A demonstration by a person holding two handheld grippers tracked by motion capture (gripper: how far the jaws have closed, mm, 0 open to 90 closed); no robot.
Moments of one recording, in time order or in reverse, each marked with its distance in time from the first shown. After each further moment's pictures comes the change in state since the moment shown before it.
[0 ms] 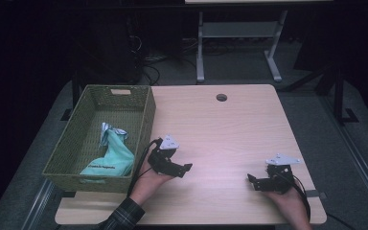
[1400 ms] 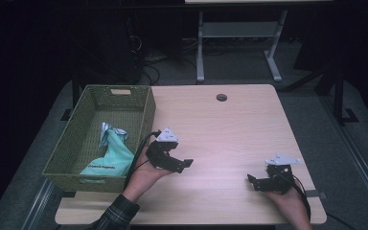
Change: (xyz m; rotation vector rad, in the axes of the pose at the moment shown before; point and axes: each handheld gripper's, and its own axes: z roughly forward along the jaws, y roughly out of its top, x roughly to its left) left arm 0.001 0.024 -0.021 -0.015 -0.075 0.023; right arm 0.000 0.000 0.000 0.008 0.004 0.003
